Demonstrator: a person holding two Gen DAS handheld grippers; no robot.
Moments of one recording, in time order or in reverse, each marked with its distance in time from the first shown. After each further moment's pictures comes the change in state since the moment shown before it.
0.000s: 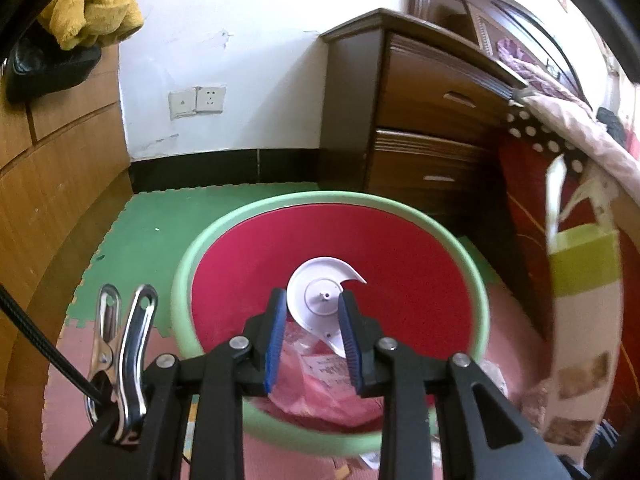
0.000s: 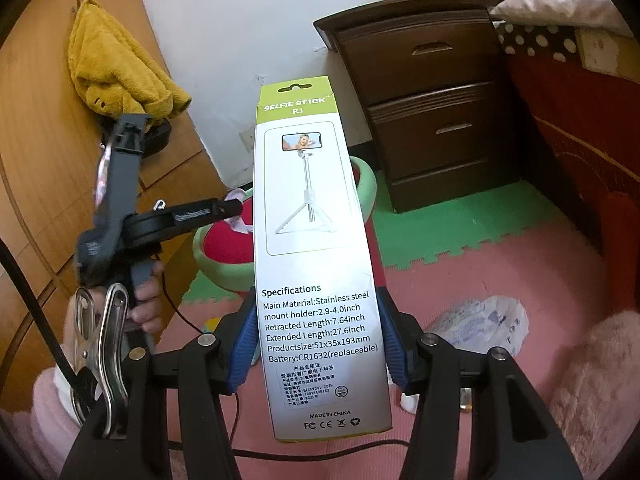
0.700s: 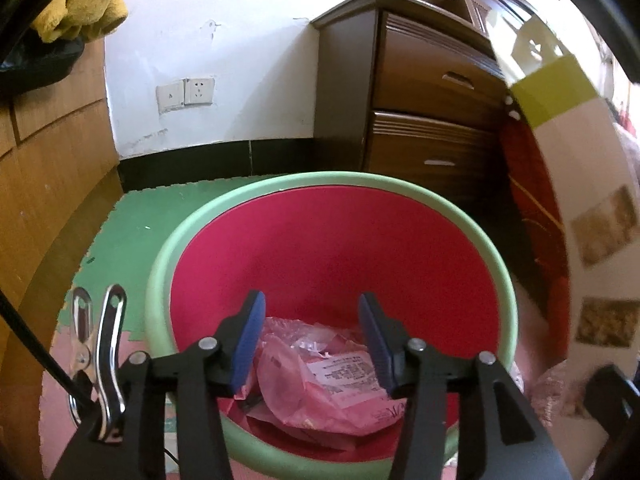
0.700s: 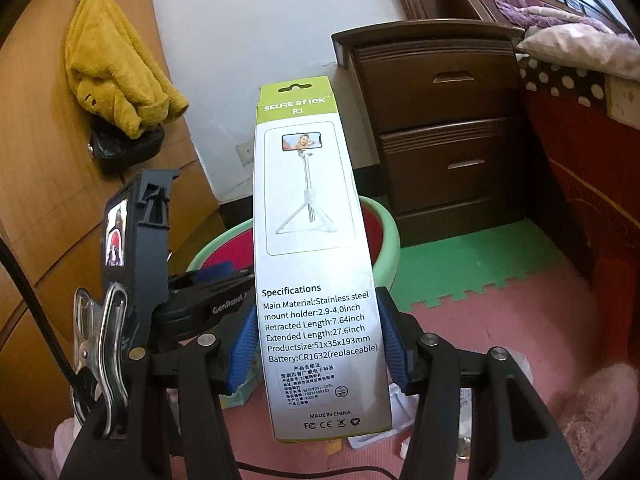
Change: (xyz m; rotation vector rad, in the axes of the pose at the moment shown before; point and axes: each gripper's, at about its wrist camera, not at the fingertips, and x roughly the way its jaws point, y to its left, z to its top) left arm 0.023 0.005 -0.011 0.034 0.018 -0.040; right arm 0.039 0.031 0.043 -0.068 -0.053 -0.060
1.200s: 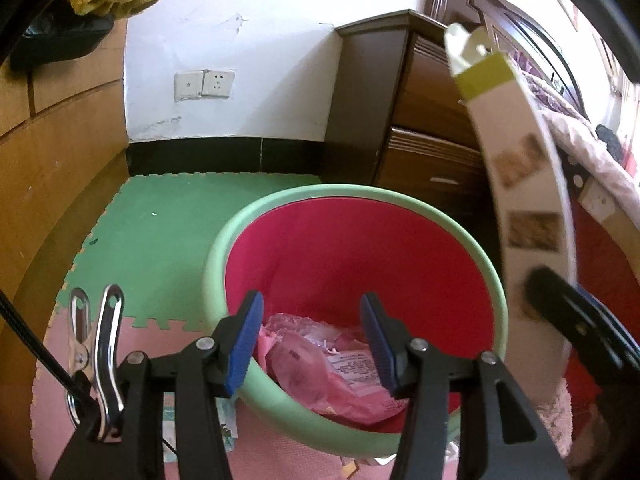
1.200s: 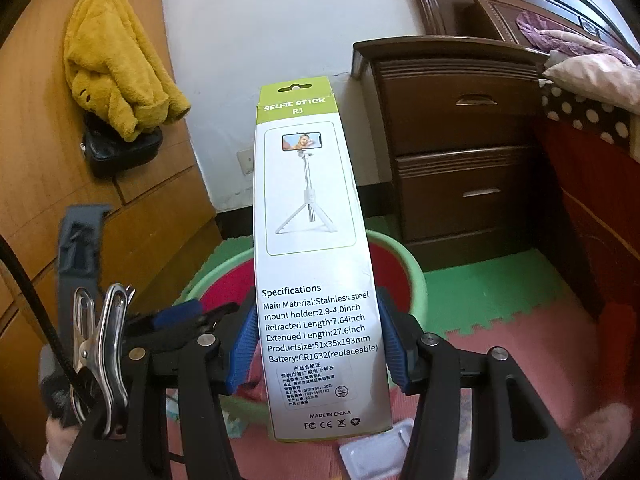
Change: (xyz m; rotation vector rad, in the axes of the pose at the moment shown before) left arm -0.023 0.035 0.006 -0.091 0.001 -0.021; right arm 0.043 0.023 0.038 -0.054 -0.030 -0.019
